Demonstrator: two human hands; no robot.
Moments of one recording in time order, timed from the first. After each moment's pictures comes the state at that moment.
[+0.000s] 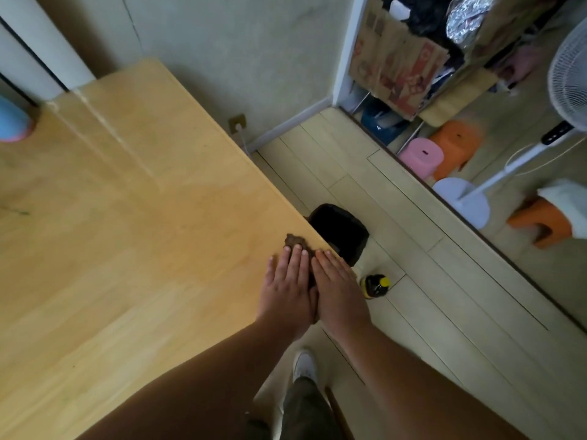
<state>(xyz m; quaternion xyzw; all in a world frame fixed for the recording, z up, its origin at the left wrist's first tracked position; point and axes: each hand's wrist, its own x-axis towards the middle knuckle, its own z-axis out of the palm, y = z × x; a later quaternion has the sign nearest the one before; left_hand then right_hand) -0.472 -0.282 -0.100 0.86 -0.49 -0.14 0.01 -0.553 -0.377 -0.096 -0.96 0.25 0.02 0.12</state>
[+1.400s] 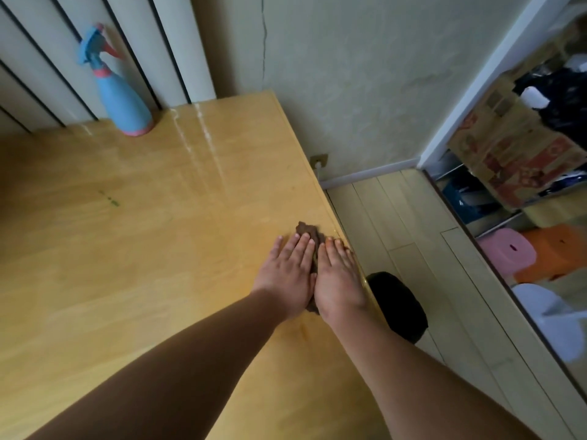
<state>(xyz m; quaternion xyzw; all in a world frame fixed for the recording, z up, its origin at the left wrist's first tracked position) -0.298 -0.291 -0.083 0.91 -0.39 -0.13 -0.07 -0.349 -0.395 -0.087 -0.97 0.16 0.11 0.11</state>
